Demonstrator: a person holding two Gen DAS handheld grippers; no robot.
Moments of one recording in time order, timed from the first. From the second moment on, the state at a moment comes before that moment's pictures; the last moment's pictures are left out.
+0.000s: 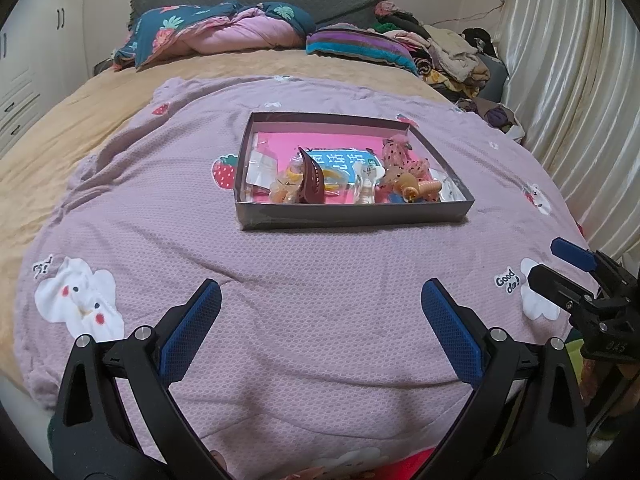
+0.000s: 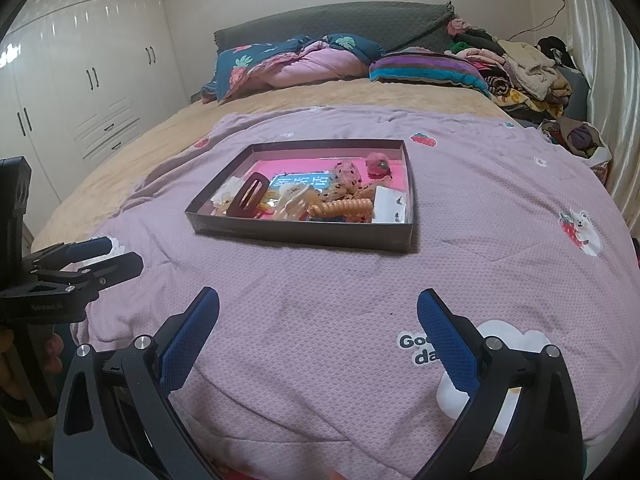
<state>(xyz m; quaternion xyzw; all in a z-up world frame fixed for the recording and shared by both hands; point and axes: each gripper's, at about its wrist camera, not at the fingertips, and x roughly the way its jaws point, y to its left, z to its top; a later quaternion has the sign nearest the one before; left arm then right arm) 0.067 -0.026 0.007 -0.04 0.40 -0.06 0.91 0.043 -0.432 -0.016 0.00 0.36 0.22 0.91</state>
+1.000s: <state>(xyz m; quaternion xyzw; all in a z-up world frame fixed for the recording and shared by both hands) 0.148 0.079 -0.027 -0.08 0.44 0.08 0.89 0.144 -0.496 -0.042 0.02 0.38 0.13 0.92</state>
